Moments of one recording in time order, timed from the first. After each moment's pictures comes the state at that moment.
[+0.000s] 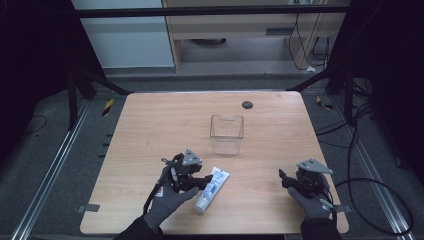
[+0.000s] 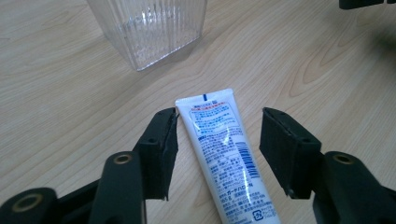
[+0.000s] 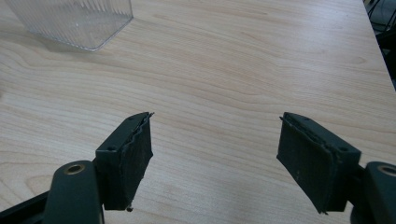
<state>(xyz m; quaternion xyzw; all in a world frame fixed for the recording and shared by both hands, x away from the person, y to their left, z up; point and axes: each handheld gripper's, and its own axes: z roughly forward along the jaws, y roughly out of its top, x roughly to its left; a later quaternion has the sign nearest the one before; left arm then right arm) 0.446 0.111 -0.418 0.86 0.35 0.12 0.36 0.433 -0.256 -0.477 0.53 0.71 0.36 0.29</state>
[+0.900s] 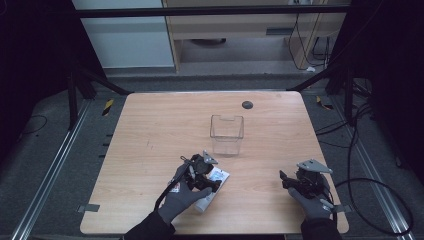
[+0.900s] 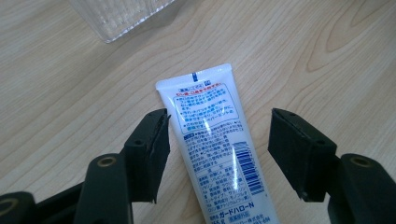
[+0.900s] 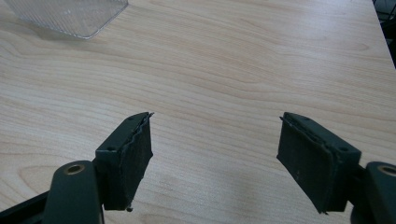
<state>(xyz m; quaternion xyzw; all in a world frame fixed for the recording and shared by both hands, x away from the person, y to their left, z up) 0.464 0.076 -0.442 0.89 0.35 0.10 0.28 0.434 -0.258 -0.480 0.53 0.72 0.35 0.28</state>
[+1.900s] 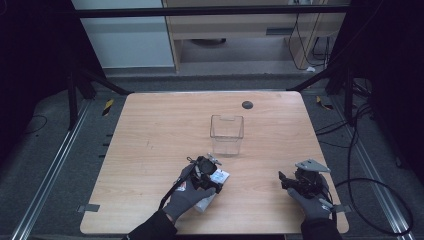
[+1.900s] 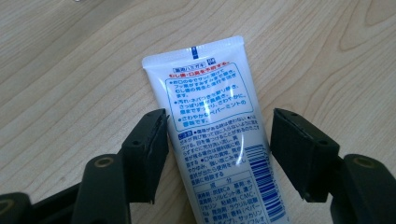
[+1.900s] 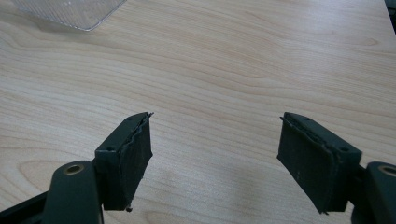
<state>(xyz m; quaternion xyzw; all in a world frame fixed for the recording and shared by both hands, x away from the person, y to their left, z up) 0.477 0.065 -0.469 0.90 0.37 0.07 0.23 0.436 -0.256 -0.482 0.53 0.73 0.34 0.27</state>
